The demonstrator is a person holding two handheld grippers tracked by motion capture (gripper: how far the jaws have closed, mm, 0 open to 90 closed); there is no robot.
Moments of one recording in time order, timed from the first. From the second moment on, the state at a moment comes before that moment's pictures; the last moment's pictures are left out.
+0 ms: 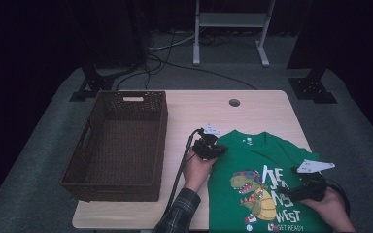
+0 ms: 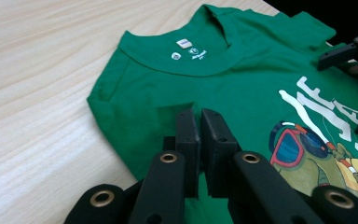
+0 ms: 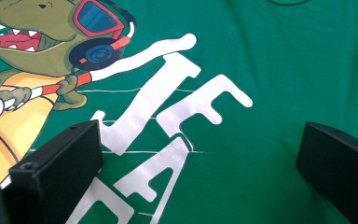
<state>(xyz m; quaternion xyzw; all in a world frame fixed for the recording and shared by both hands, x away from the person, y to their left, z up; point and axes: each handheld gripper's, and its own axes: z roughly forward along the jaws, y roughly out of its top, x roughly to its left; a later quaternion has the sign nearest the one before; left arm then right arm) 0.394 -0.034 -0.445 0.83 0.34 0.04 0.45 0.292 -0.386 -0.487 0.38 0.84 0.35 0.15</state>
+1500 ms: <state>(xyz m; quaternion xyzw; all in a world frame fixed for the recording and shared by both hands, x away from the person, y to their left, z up) 0.384 -0.046 -0.436 0.82 0.30 0.03 0.48 0.292 -0.386 -0.487 0.38 0.84 0.35 0.15</state>
